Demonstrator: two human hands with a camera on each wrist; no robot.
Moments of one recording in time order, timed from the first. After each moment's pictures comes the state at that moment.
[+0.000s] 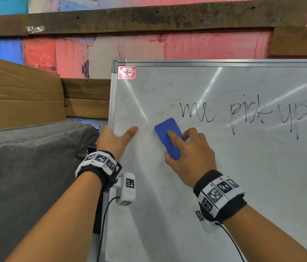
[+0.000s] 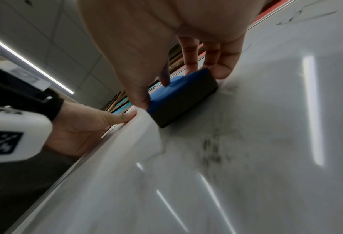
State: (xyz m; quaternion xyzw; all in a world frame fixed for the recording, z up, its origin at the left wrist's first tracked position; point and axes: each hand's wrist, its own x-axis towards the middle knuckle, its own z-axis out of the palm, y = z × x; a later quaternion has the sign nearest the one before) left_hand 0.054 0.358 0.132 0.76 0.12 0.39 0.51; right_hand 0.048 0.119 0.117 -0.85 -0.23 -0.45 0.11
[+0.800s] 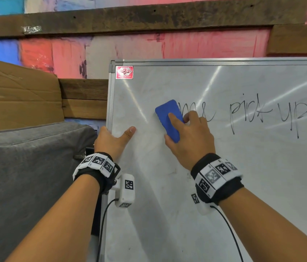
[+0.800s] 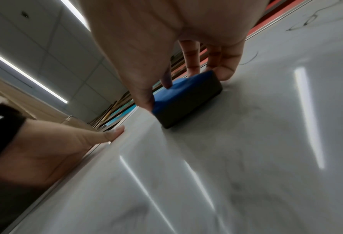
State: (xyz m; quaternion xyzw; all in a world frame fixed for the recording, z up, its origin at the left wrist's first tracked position) left_hand 0.056 0.360 0.131 0.76 0.12 0.39 0.50; right_hand 0.056 0.125 0.152 -0.85 -0.22 -0.47 0.12
